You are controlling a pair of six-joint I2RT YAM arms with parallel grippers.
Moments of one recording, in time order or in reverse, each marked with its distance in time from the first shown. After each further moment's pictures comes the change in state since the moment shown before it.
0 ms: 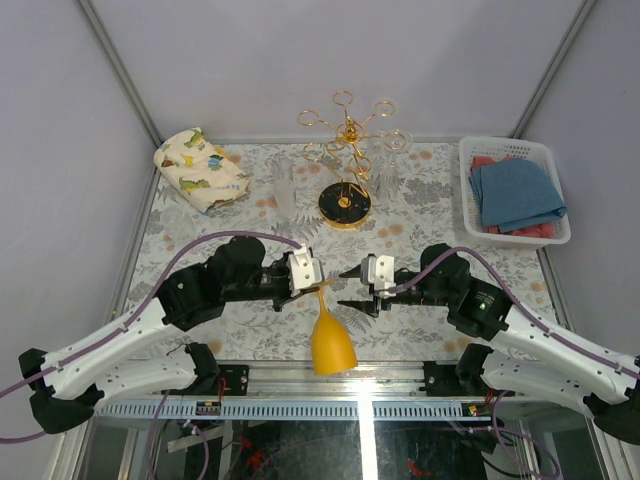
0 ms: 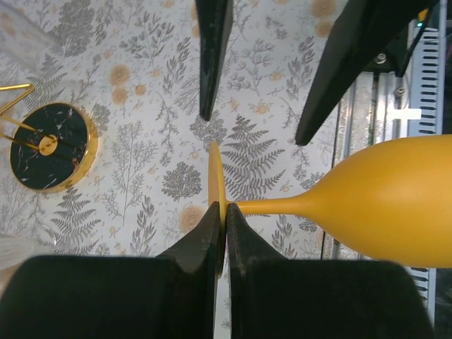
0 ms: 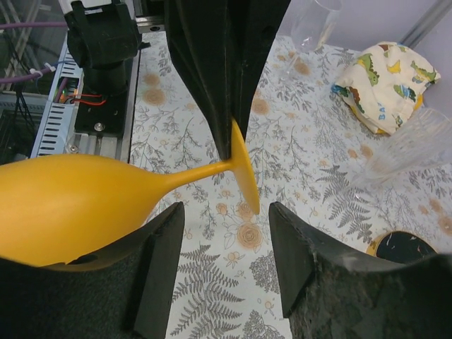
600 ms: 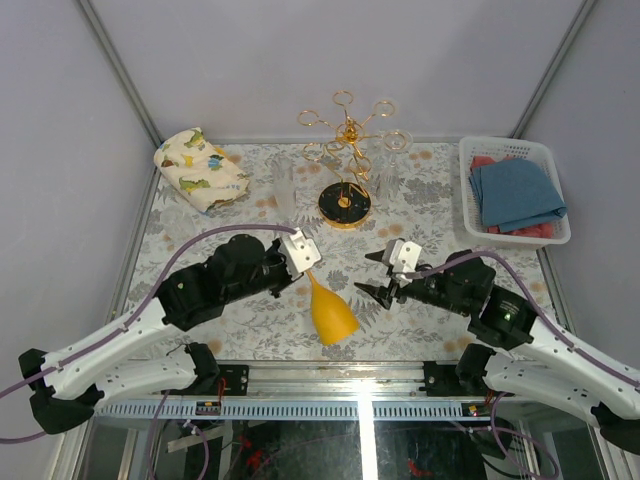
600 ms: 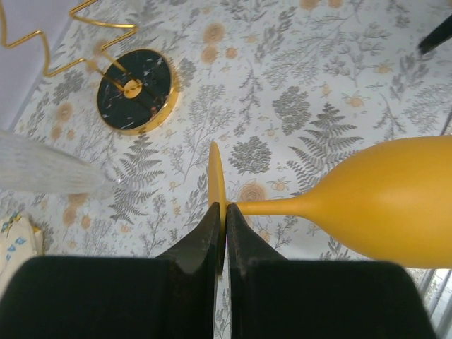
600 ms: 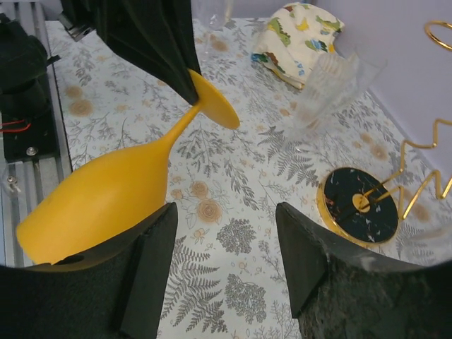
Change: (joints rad) left arm 0.003 -0.007 -0.002 0.013 -0.333 -0.054; right arm 0.000 -0.136 0.021 -0.094 0.320 0.128
